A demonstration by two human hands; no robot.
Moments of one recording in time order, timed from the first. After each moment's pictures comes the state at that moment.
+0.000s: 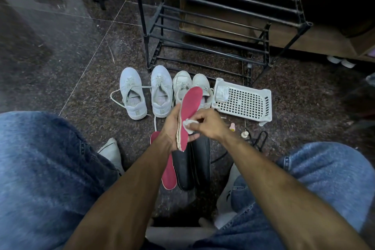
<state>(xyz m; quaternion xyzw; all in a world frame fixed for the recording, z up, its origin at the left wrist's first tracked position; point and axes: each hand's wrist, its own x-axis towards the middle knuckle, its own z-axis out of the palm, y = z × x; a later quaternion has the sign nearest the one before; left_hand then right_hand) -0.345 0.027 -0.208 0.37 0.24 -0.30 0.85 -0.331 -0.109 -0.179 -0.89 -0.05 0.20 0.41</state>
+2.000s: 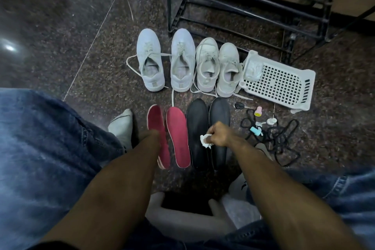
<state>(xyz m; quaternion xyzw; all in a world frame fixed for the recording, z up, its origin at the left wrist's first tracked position) -0.418 0.100 -0.243 0.51 0.56 -0.13 0.64 -0.345 -0.101 -0.287 -0.87 -0.01 0.44 0.22</state>
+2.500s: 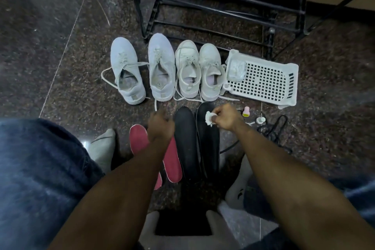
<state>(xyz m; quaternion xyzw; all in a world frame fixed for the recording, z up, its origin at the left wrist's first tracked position) -0.324 0.068 -0.307 0.87 0.29 -0.15 0.37 -0.273 -0.147 -0.297 -0.91 0.08 0.31 0.26</state>
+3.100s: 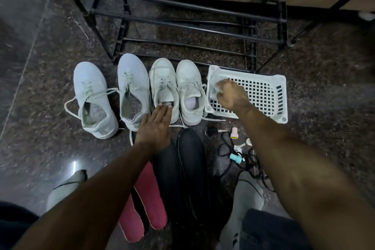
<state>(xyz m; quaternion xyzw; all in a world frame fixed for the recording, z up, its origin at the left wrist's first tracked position) -0.225 0.041 -0.343 0.97 -0.16 -0.17 0.05 -0.134 -0.216 -0.304 -0.97 0.03 0.18 0.14</state>
